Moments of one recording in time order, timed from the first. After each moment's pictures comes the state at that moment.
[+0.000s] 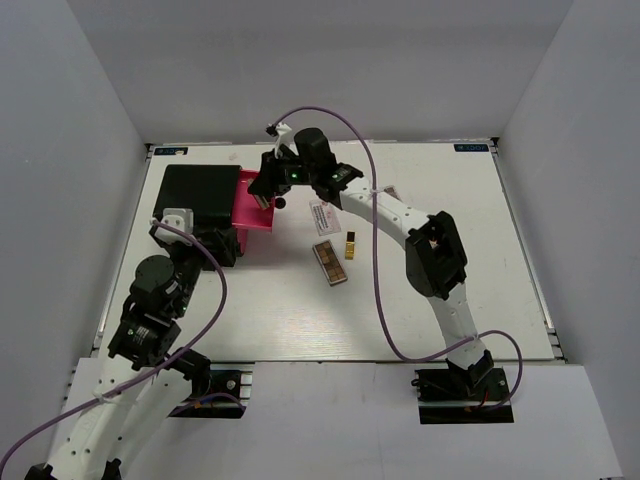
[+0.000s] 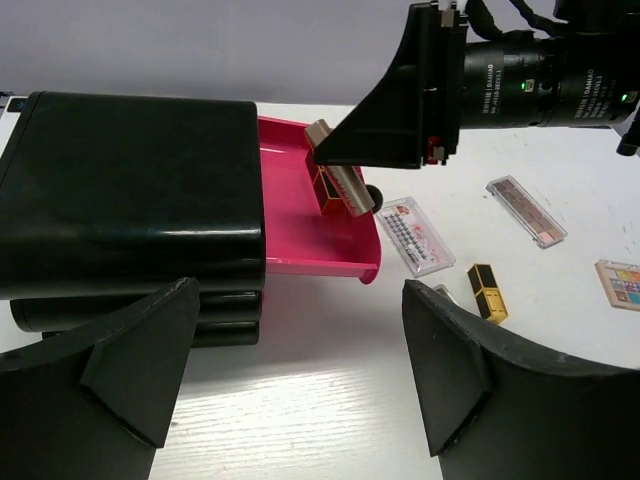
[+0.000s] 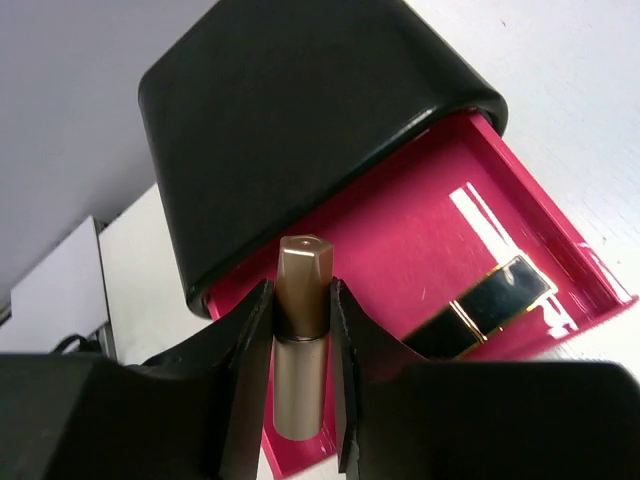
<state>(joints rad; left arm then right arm) -0.42 0.47 0.69 -0.26 -0.25 -0.16 0.75 2.19 1.98 -0.10 -0.53 0.32</state>
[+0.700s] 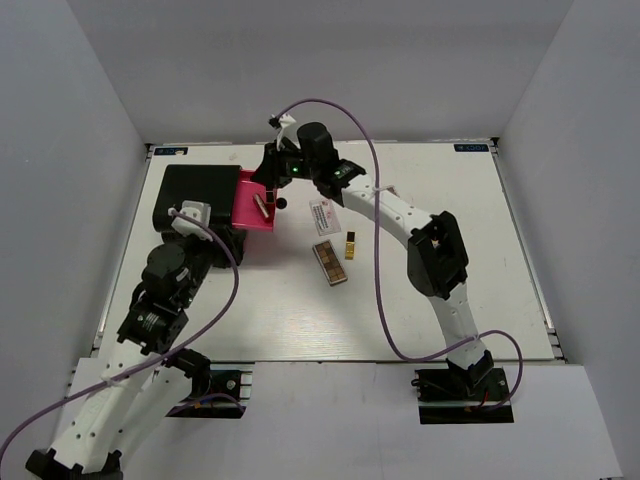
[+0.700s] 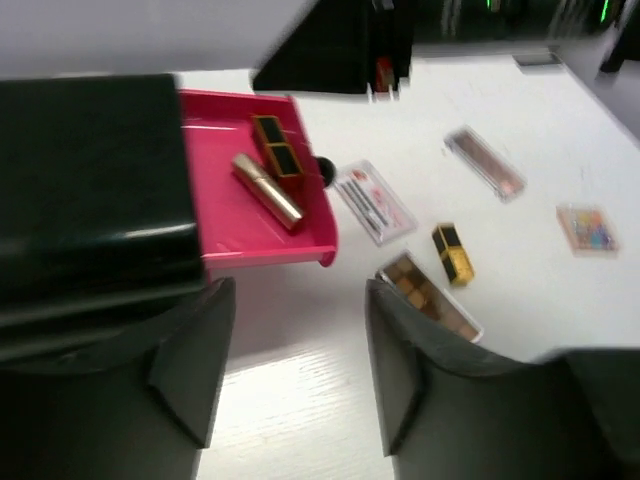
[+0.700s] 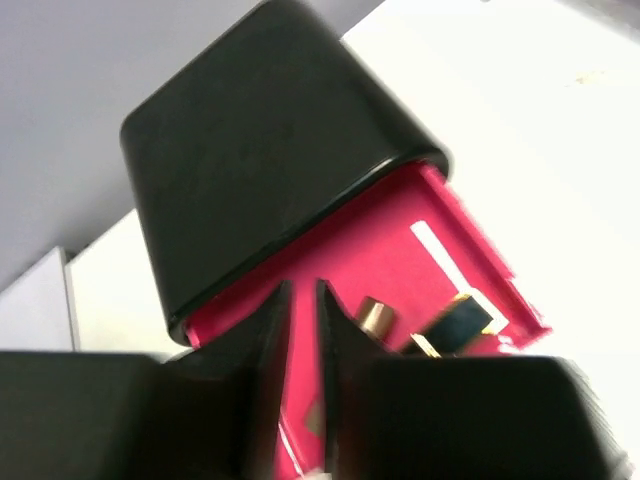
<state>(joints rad) -0.42 0.56 0.69 -0.23 -0.14 -0.16 0.75 2.21 2.02 -0.05 -0.46 0.31</state>
